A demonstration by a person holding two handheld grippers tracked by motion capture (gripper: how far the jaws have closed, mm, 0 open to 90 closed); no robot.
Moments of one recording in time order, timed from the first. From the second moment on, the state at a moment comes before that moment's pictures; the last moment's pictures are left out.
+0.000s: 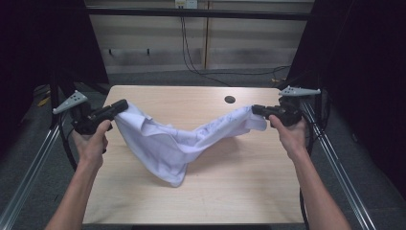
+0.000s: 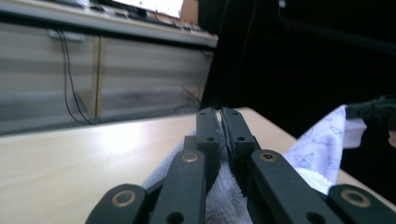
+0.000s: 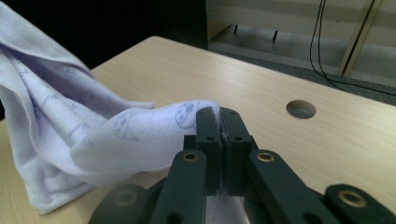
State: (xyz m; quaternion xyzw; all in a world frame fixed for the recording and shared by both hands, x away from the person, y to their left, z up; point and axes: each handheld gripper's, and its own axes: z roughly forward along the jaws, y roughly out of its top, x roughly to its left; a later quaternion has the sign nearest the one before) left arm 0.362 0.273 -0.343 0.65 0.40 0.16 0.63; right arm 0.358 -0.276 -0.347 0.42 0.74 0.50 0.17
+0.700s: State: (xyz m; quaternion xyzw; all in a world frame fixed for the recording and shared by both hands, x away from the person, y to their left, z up) left arm 0.327 0.273 -0.357 0.68 0.37 0.16 0.62; right arm 0.339 -0.322 -0.352 0.43 0.71 0.53 0.16
